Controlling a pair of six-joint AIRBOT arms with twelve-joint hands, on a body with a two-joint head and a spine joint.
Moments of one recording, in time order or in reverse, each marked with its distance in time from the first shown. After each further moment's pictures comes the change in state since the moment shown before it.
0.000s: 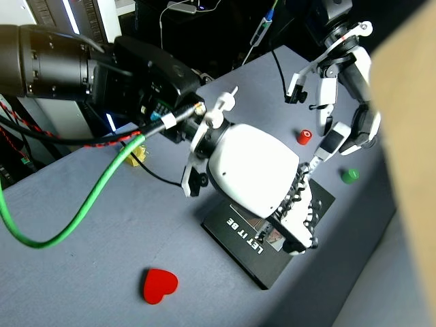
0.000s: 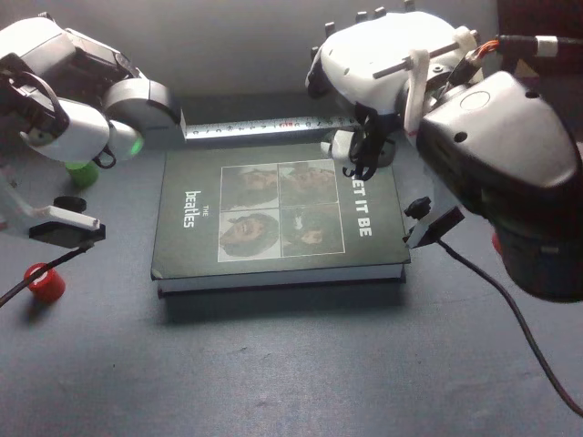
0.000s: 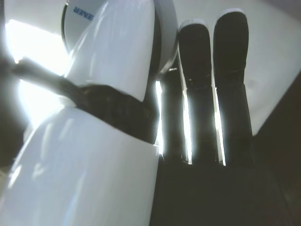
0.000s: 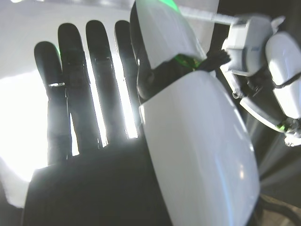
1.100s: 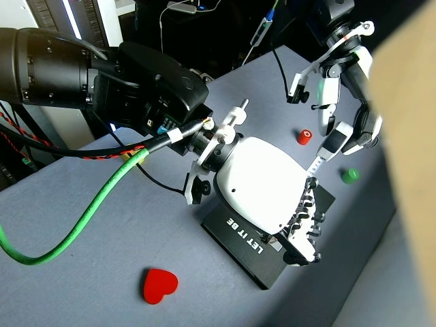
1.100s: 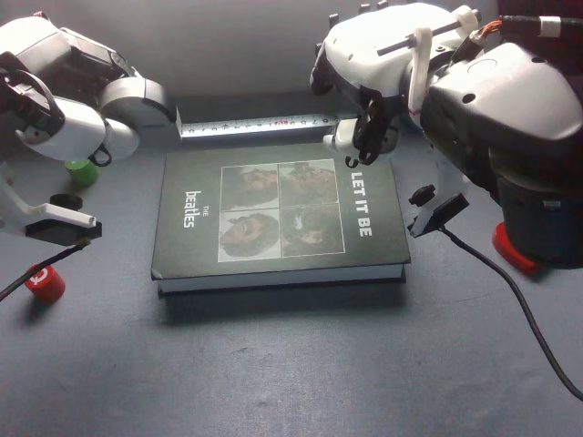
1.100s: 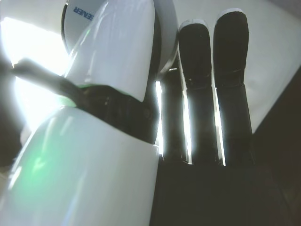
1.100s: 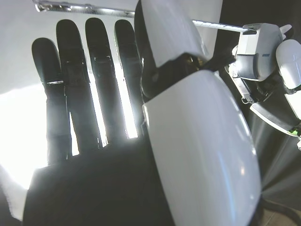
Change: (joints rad) left arm -0.001 0.001 0.011 -0.001 0.004 0.000; right arm 0.034 0.003 0.034 0.085 -0.065 -0.056
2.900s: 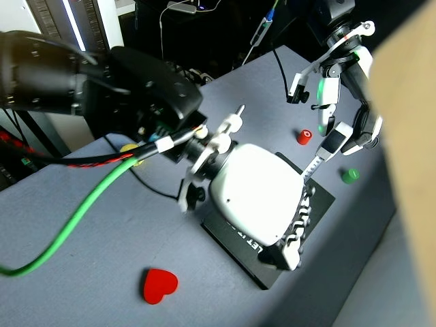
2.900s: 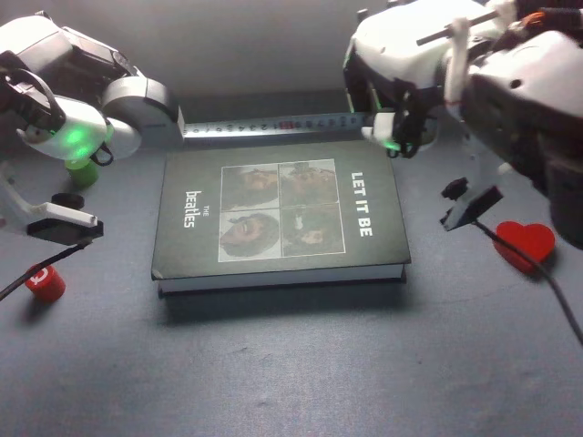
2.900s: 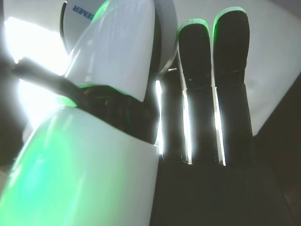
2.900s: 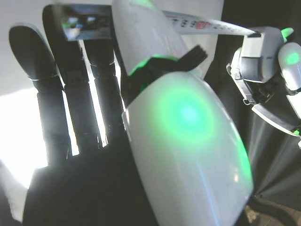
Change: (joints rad) left arm -0.002 0.000 0.002 0.003 0.013 -0.005; right arm 0.000 0.082 -0.021 0.007 -0.060 -0.026
